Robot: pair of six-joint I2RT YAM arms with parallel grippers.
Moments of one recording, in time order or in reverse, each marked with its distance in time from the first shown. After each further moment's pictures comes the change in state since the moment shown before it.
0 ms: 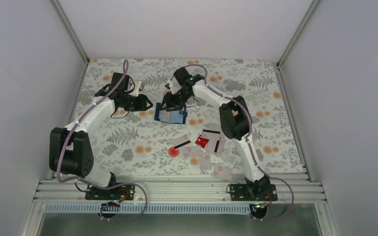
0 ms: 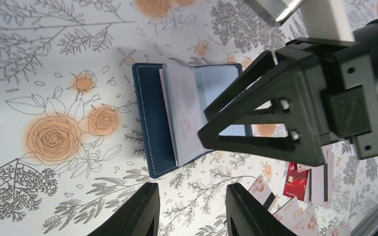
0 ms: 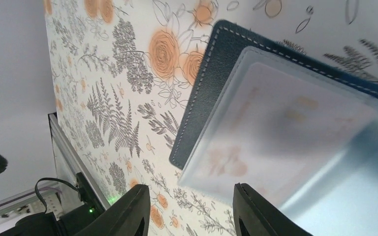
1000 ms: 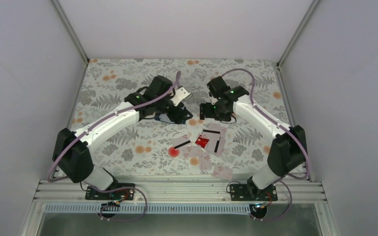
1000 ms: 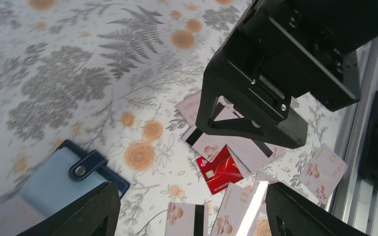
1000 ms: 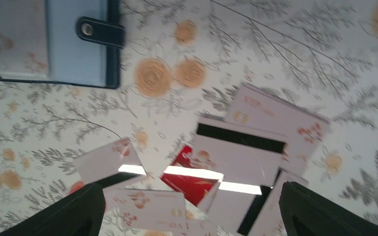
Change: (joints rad) left arm -0.480 -0.047 0.140 0.064 -0.101 0.310; right arm -0.074 -0.779 -0.676 -0.137 0.649 0.107
